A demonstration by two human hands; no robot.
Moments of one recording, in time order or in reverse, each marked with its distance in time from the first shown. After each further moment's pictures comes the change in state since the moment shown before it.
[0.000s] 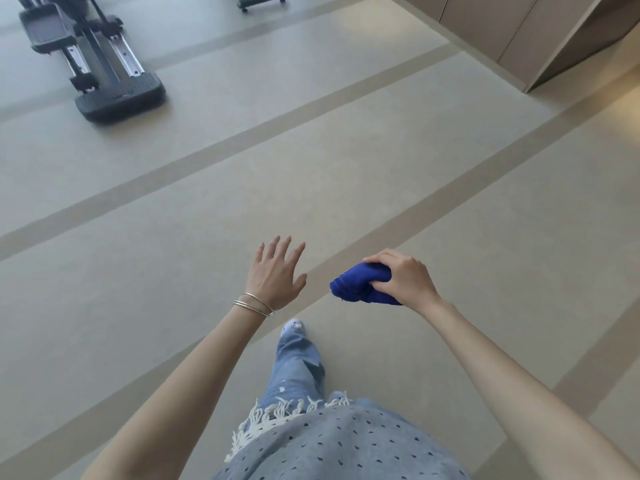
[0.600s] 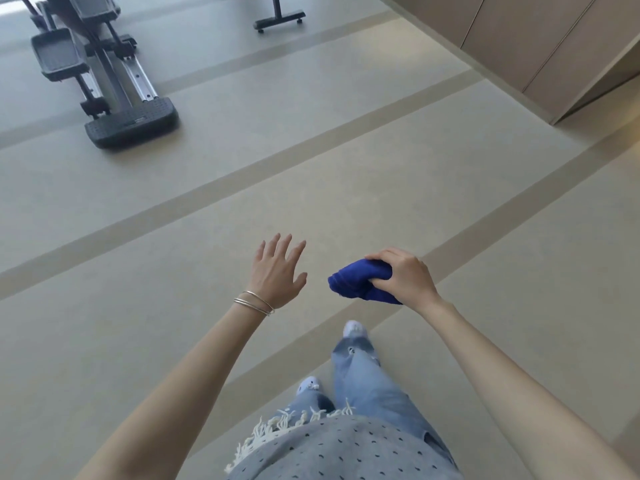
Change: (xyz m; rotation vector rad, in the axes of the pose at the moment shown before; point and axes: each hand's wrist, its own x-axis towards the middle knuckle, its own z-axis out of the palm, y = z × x) left_hand 0.199 -0.139 -0.060 0.005 0.017 -0.030; right_hand 0.249 -0.055 -0.016 0.026 0.049 -0.005
